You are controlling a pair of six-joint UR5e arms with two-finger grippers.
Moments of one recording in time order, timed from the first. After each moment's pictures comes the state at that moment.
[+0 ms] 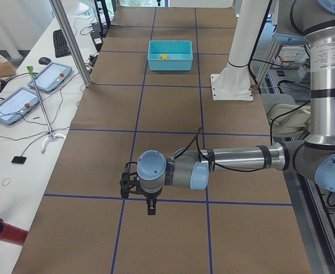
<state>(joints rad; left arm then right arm) -1.60 -1.45 -1.61 -1.76 -2.41 -0.14 1.54 -1.45 1.55 -1.73 2.36 -0.03</state>
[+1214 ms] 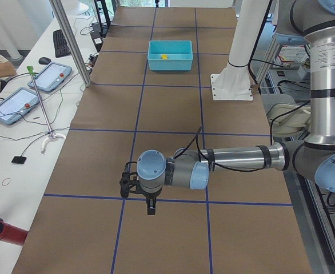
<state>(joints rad) -1.60 -1.45 -1.61 -1.76 -2.41 -0.14 1.50 -1.47 1.60 -1.66 2.31 0.10</state>
